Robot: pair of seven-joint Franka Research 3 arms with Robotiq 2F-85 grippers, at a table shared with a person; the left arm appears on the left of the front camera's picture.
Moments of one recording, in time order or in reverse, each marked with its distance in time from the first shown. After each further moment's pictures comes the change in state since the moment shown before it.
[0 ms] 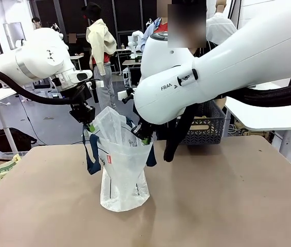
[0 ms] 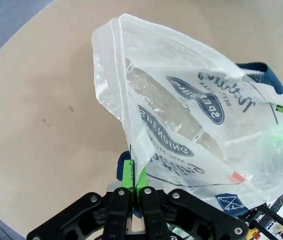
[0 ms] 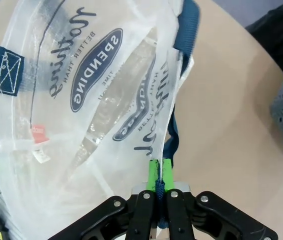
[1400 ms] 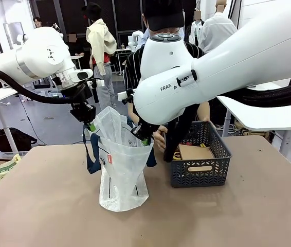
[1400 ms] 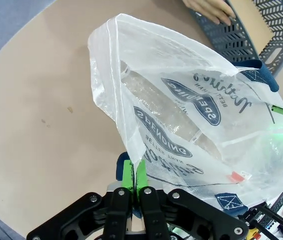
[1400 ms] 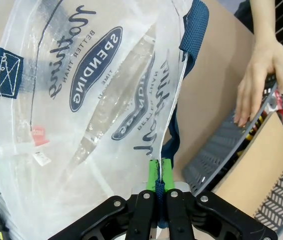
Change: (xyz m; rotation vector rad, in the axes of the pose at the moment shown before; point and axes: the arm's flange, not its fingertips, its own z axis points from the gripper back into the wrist) left arm 0.001 -0.004 0.004 0.002 -0.006 -0.006; right arm 0.001 0.000 -0.001 0.002 0.001 0.000
